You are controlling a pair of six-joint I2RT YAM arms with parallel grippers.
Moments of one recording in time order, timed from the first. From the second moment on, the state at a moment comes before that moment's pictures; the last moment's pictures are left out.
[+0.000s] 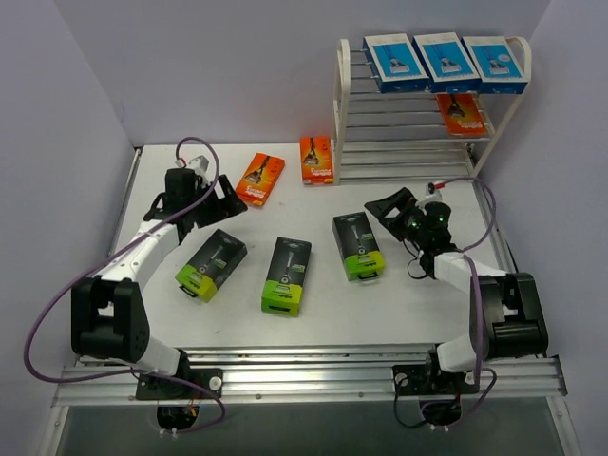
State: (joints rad) left arm -0.14 1.48 1.07 -0.22 0.26 -0.49; right arm 0.03 1.48 0.57 0.60 -0.40 0.95
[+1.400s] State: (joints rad) left arm -0.10 2.15 1.51 -0.16 0.23 -0.92; right arm 0.18 1.27 0.50 0.38 -0.30 0.53
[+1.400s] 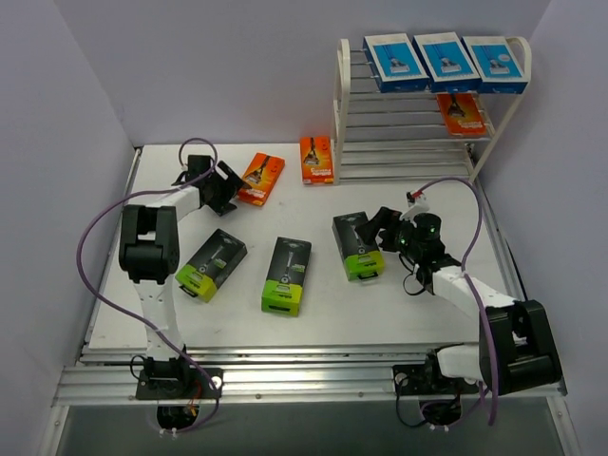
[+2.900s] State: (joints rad) left arm -0.09 1.90 1.22 -0.07 0.28 -1.00; right arm 0.22 1.20 0.47 0.38 -0.33 0.59
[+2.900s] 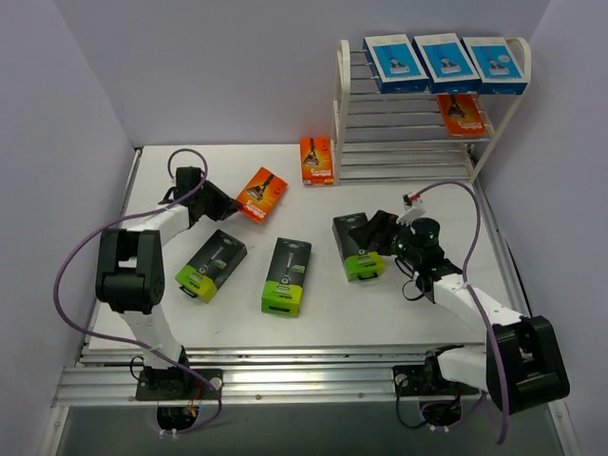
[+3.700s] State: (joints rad) left arm -0.09 1.22 0.77 -0.07 0.35 -1.05; right arm 0.79 1.20 0.47 0.45 -0.11 0.90
